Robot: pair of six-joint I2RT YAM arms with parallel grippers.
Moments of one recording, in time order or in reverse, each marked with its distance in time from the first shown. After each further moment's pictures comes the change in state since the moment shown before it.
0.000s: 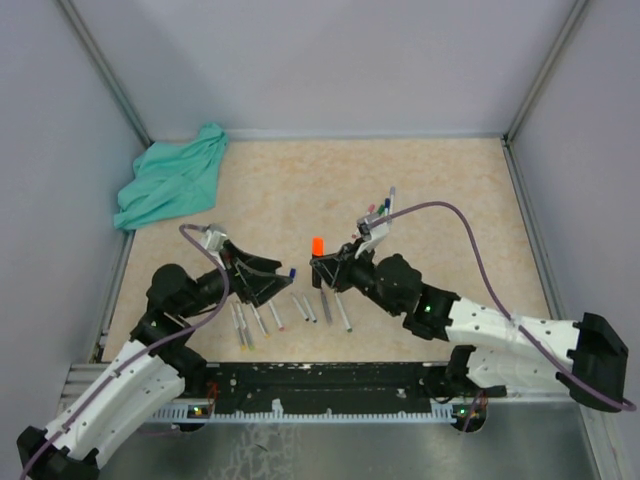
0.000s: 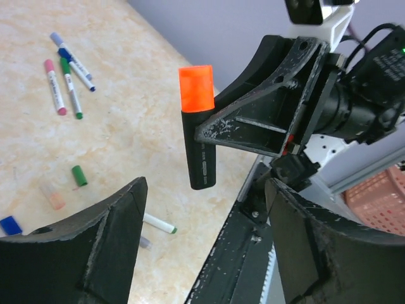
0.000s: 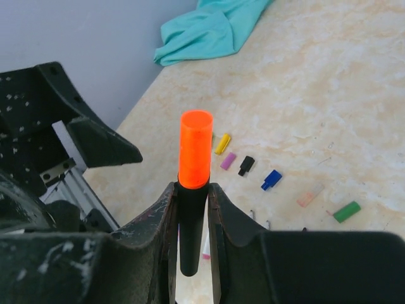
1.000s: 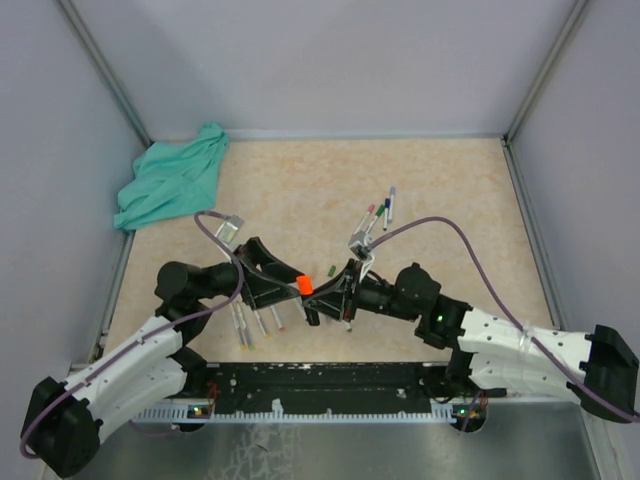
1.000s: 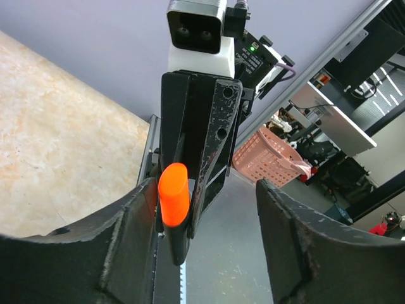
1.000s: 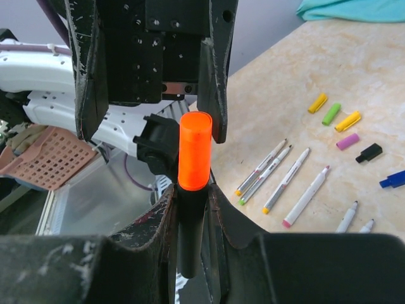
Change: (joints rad) left arm -0.014 0.261 -0.043 0.673 0.361 -0.400; right arm -0.007 -0.172 -0.142 0.127 -0.527 -0.012
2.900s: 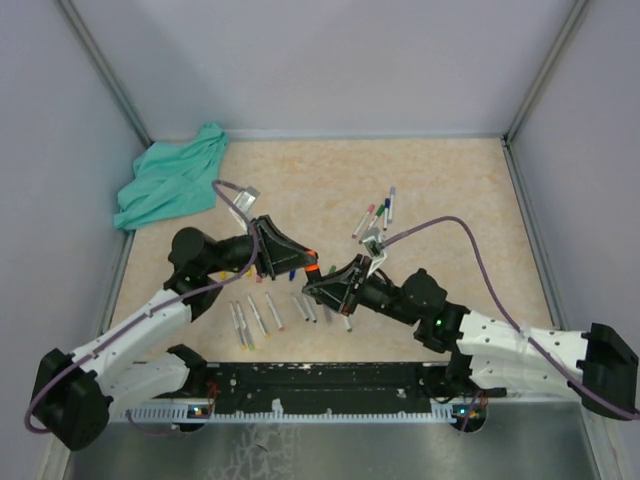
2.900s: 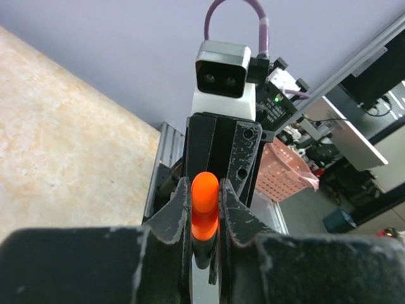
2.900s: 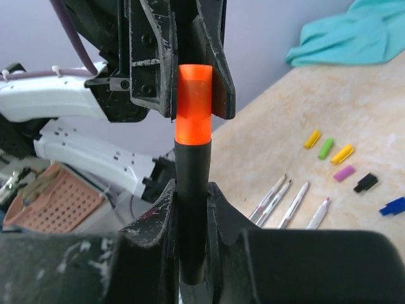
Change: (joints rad) left arm -0.005 0.158 0.193 -0.120 -0.061 0.074; right arm 0.035 0.035 -0.041 0.164 0.092 0.063
